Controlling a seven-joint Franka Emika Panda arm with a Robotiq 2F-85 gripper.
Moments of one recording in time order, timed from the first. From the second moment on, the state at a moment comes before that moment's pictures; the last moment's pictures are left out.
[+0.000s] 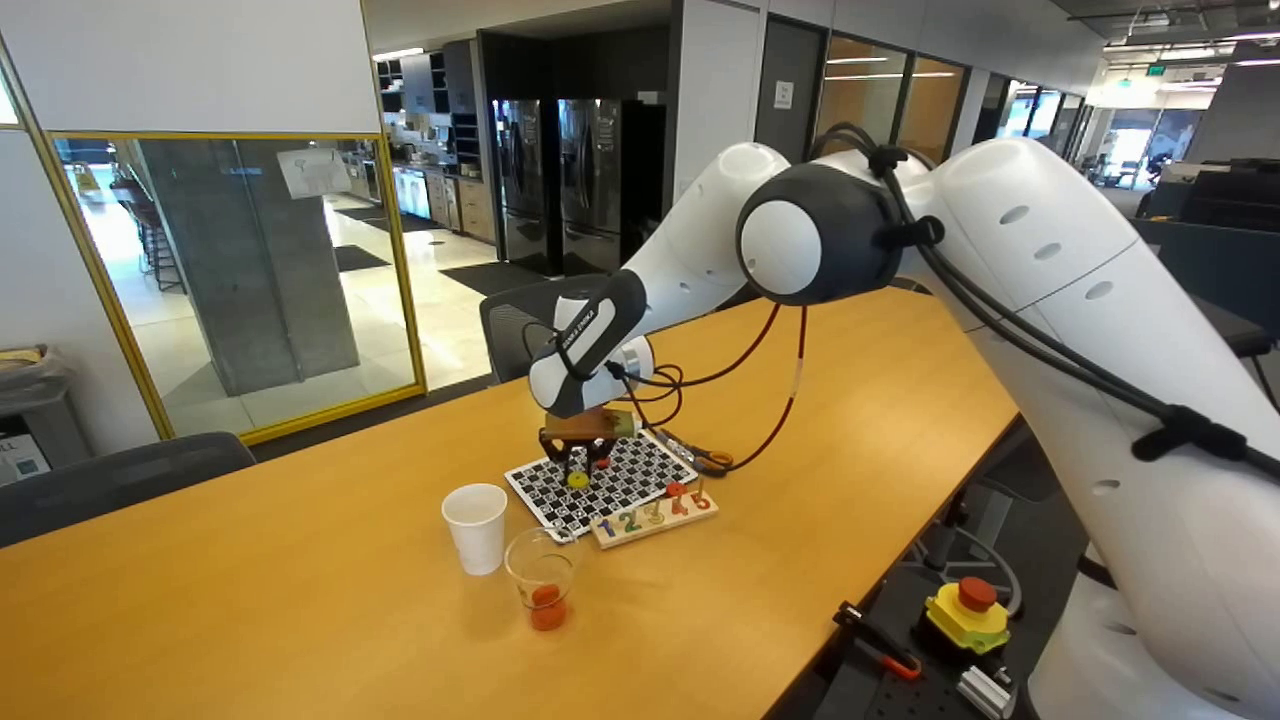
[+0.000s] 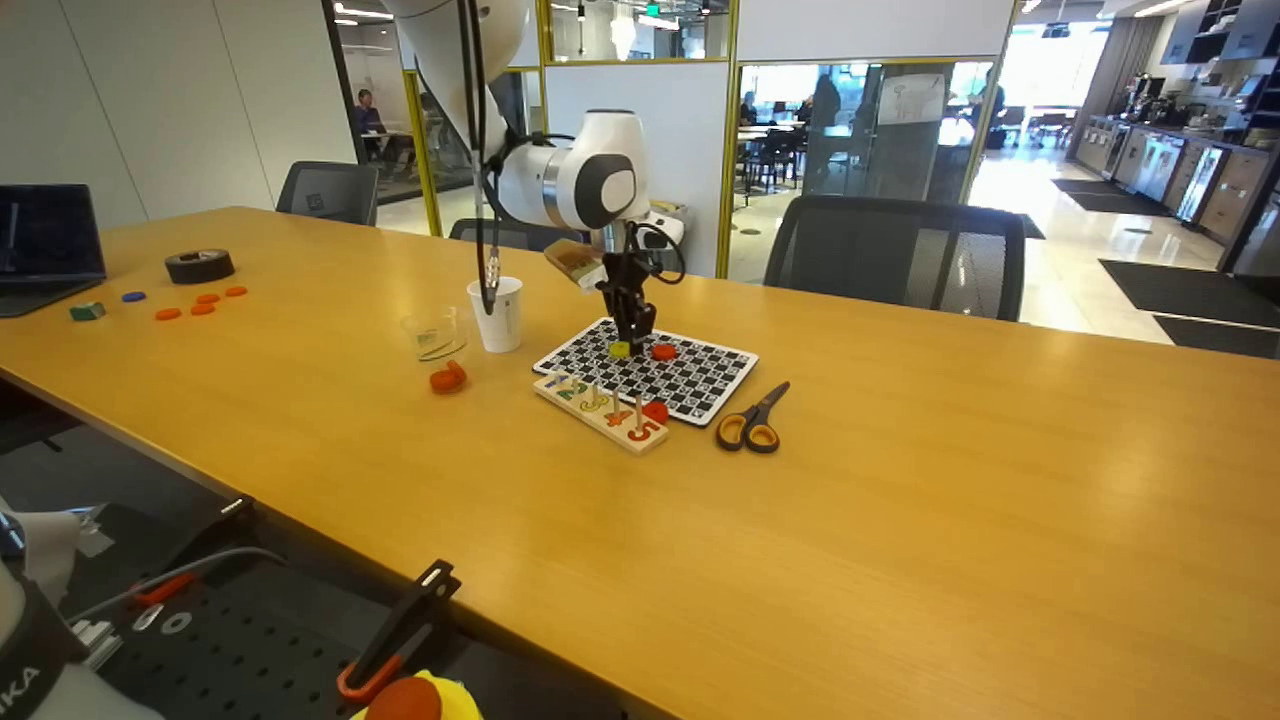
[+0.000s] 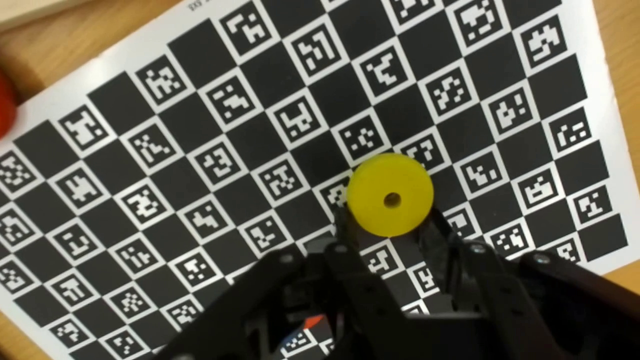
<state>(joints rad) 0.04 0.81 -0.14 -1.64 0.10 2.56 0.53</state>
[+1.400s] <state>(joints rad) 0.22 0.57 -0.02 -1.76 0.06 2.56 0.43</state>
